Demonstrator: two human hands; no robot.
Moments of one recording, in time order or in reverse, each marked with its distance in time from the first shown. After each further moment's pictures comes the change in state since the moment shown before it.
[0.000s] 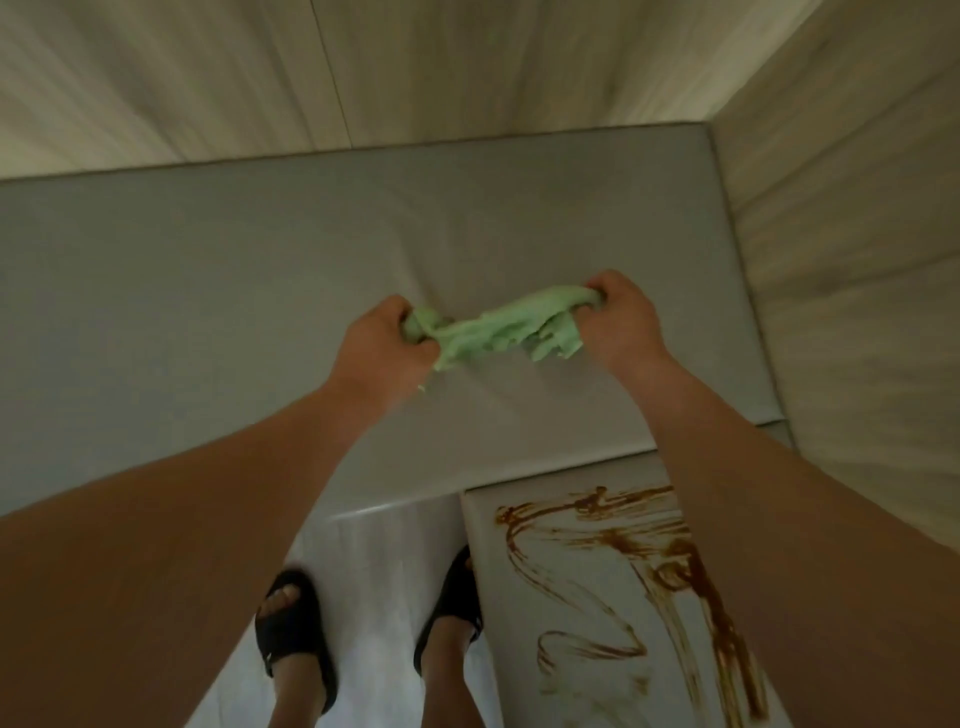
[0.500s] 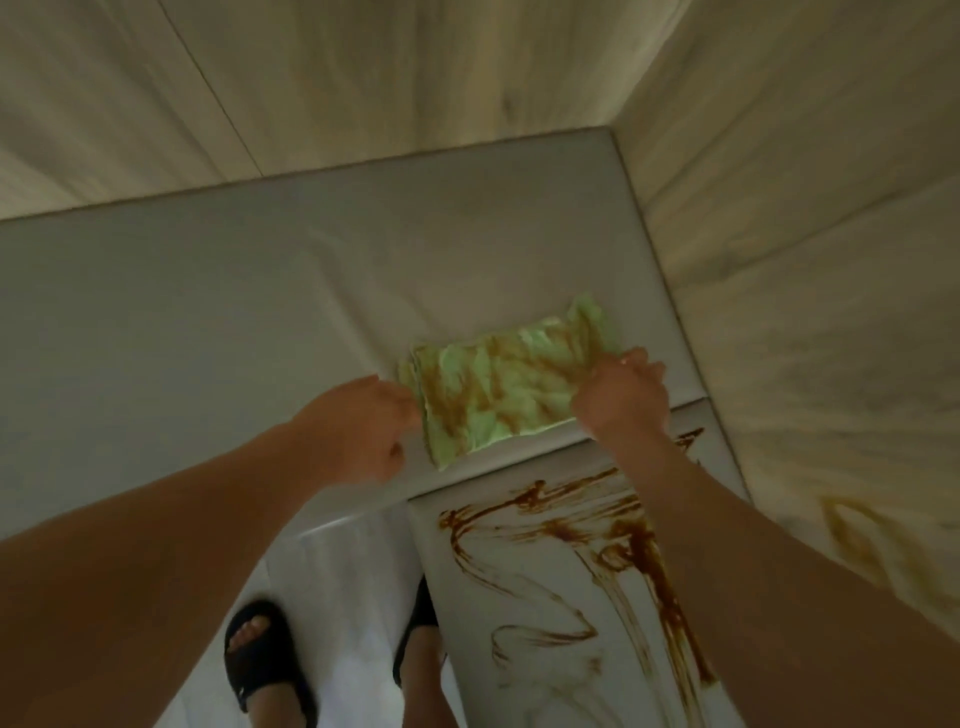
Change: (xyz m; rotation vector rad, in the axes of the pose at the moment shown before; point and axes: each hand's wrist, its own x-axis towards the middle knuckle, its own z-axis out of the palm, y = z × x) left_hand -0.030 0.022 0.026 0.867 -0.589 0.567; right_hand -0.060 0.076 -0.047 -0.604 -0.129 0.308
